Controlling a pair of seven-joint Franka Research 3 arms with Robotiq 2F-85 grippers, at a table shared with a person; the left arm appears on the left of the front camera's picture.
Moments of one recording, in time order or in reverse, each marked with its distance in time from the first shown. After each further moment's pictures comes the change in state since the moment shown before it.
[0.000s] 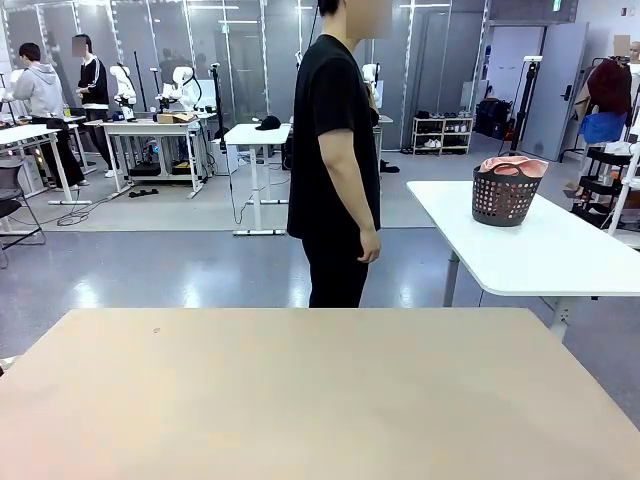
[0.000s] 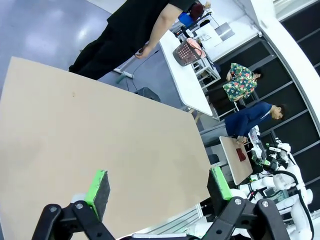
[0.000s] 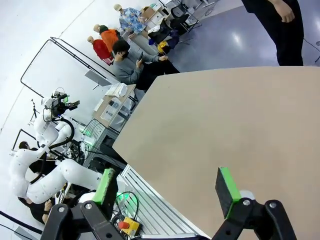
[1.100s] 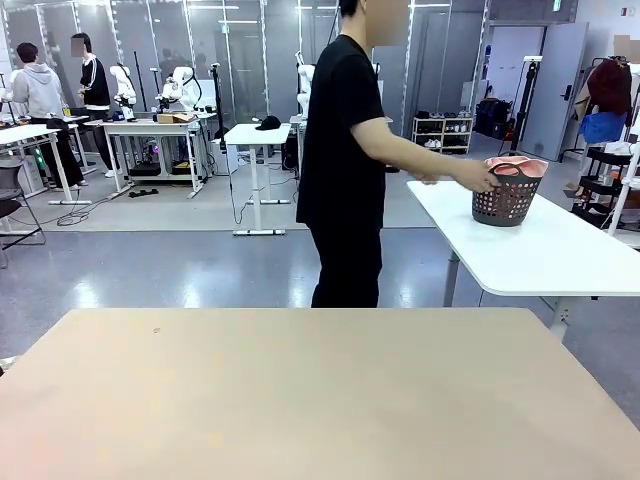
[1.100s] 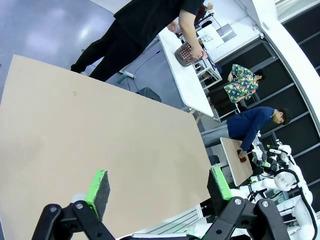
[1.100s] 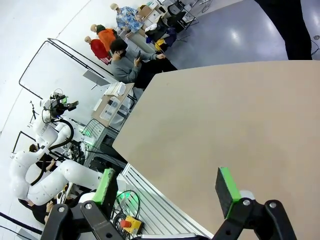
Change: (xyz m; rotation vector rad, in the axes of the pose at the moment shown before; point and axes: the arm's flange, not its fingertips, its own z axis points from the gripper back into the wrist) left arm 0.000 0.001 0.001 0.006 -0.003 0.005; right arm -0.002 -0.001 0.001 -0.012 0.009 -0.024
